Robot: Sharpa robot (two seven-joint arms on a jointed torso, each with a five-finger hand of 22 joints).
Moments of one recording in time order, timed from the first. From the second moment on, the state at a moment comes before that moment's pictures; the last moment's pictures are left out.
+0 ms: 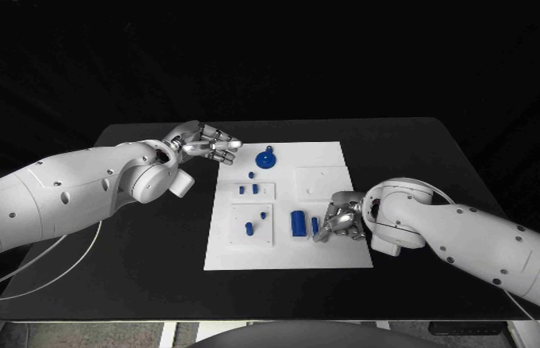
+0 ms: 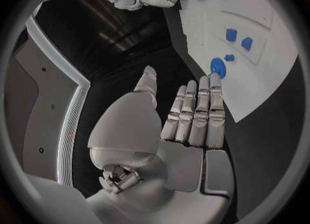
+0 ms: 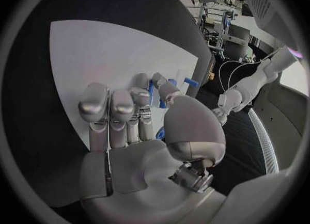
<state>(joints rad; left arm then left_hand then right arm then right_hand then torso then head) 1.26 -0.80 -0.17 1.29 -0.38 -0.14 0.20 1.27 -0.05 -0.08 0.08 0.05 0.98 0.16 0.07 0.06 1.10 0.14 0.06 0.06 1.13 0.13 0.07 0.07 0.09 1.11 0.12 0.08 0.08 0.83 -0.78 0.27 1.56 -1.22 0.22 -0.60 1.02 -0.01 0.34 -0.14 0.19 1.28 0.02 0.07 0.25 1.38 -0.04 0.87 1.14 1.46 -0.09 1.04 1.12 0.04 1.47 -0.11 0.95 1.31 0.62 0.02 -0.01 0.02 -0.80</state>
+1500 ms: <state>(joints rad) 1.27 -0.72 -0.17 1.12 -0.33 -0.21 0.23 1.31 0.03 -0.12 0.00 0.08 0.99 0.15 0.07 0.06 1.12 0.13 0.06 0.06 1.16 0.12 0.07 0.07 0.09 1.12 0.11 0.08 0.08 0.94 -0.71 0.32 1.18 -0.93 0.01 -0.07 1.28 0.07 0.09 -0.09 0.19 1.05 0.13 0.06 0.06 1.16 0.10 0.07 0.14 1.21 0.07 0.08 0.37 0.07 1.06 0.06 0.06 0.59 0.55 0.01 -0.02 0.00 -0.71</state>
